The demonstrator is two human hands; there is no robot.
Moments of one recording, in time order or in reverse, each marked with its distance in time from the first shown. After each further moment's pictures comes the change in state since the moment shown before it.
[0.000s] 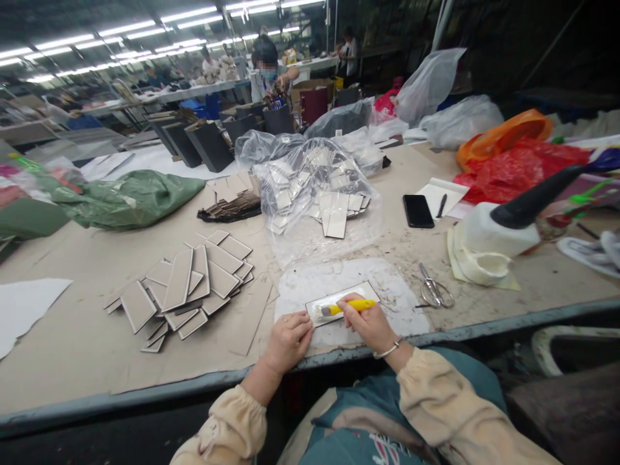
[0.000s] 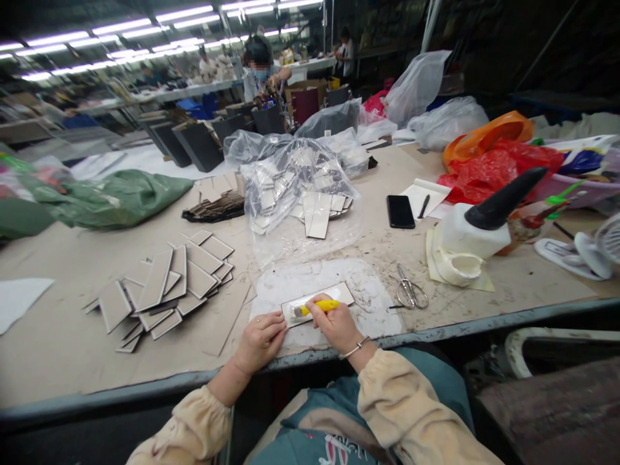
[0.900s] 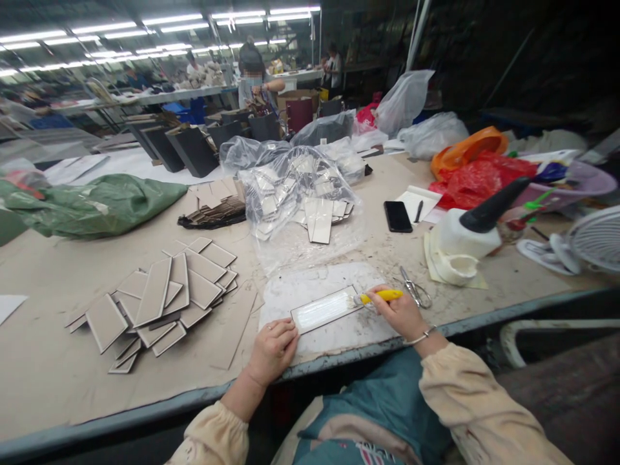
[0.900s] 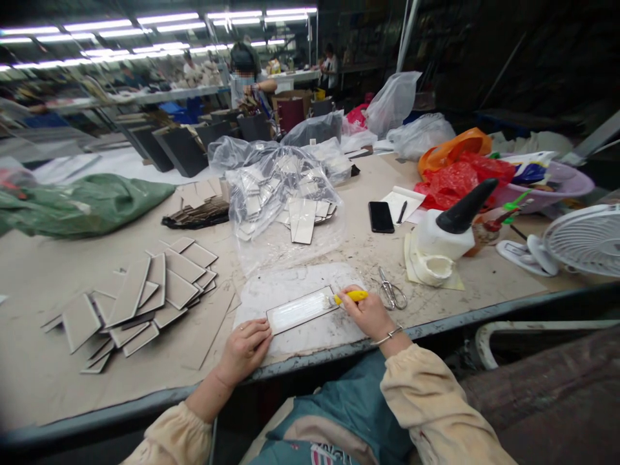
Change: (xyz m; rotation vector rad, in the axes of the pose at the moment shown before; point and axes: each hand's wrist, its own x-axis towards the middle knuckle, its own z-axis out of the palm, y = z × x) left_hand 0.003 -0.001 -0.002 -0.029 0.009 0.028; right_hand 0.001 0.034 -0.095 -0.459 0.160 -0.082
